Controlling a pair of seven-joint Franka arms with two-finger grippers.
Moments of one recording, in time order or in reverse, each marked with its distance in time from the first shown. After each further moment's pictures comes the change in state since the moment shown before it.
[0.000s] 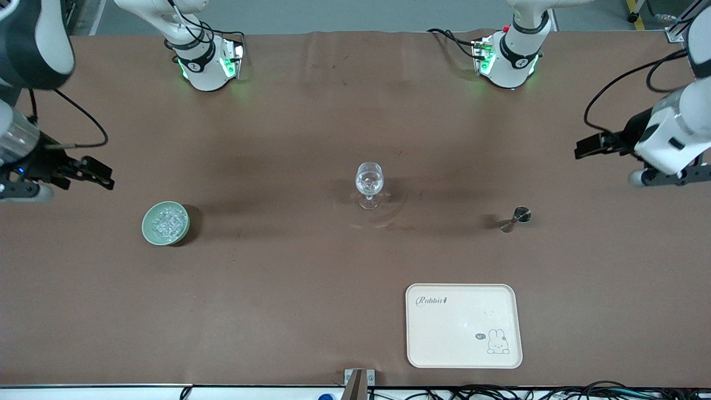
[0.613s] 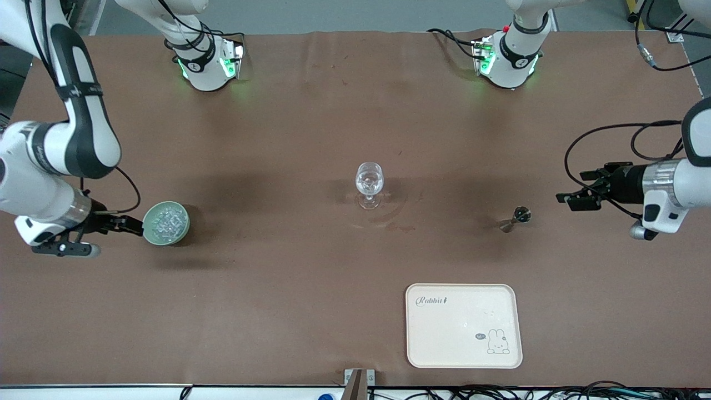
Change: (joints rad) left arm 0.152 0.224 0.004 -0.001 -0.298 0.059 -0.352; right arm -0.044 0.293 0.002 -0.024 0.000 0.288 -0.011
